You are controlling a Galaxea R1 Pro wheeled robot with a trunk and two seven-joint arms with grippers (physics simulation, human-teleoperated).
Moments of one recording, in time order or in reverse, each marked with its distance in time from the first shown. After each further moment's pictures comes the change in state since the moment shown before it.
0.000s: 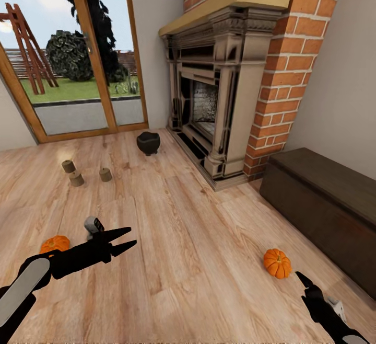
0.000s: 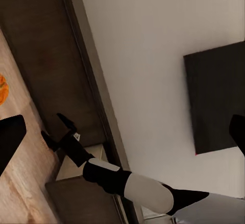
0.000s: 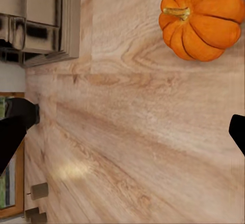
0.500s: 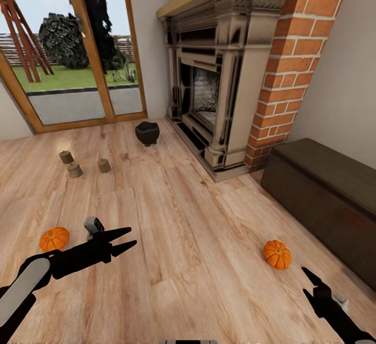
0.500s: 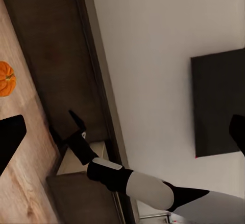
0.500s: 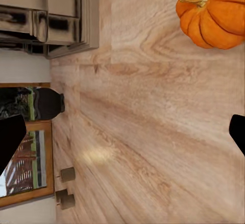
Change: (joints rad) left arm 0.000 0.001 -0.002 -0.002 0.000 0.000 -0.001; right arm 0.000 -0.049 0.004 0.028 -0.009 0.112 0.188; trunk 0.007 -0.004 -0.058
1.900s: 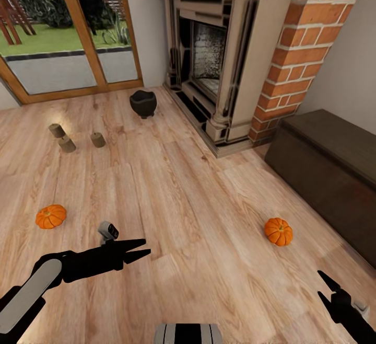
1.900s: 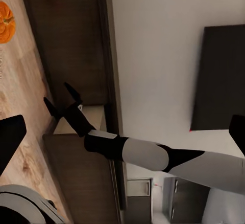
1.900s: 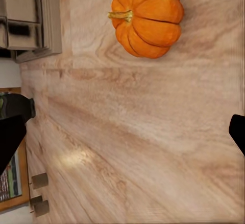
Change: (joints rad) left arm 0.000 0.001 -0.119 -0.113 -0.015 0.000 0.003; right arm 0.003 -0.073 0.004 0.077 -0.004 0.003 0.137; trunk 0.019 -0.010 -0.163
